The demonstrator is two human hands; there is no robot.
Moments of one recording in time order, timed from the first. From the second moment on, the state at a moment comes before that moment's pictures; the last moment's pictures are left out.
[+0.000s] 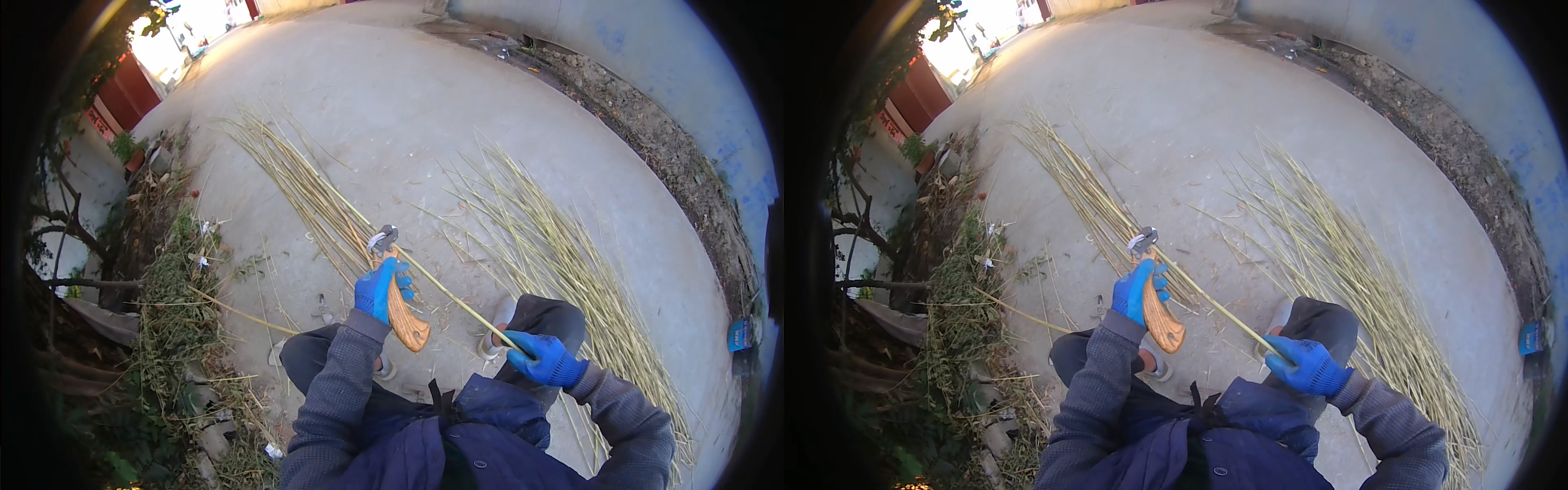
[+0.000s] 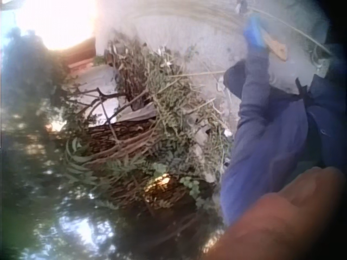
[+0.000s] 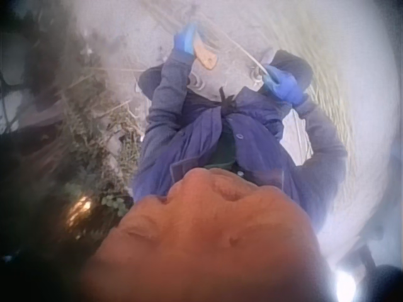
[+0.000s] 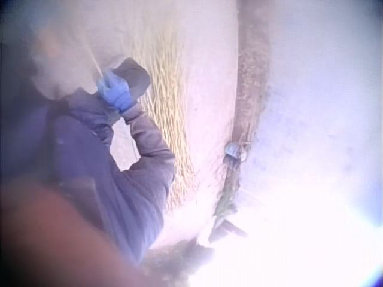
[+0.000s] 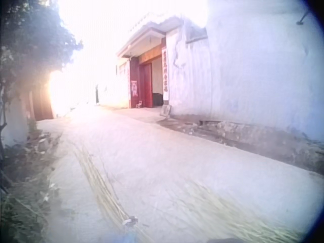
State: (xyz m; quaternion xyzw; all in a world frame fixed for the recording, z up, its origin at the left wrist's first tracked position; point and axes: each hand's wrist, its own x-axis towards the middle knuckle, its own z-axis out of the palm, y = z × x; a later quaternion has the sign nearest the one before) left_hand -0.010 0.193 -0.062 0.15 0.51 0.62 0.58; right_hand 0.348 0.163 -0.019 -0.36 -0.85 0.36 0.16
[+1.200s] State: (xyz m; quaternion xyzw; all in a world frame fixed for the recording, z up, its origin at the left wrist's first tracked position) left_hand -0.301 0.160 -0.095 0.22 0.67 0.57 0.42; right_hand 0.715 0.074 -0.115 -0.56 -0.78 -0.15 -0.26
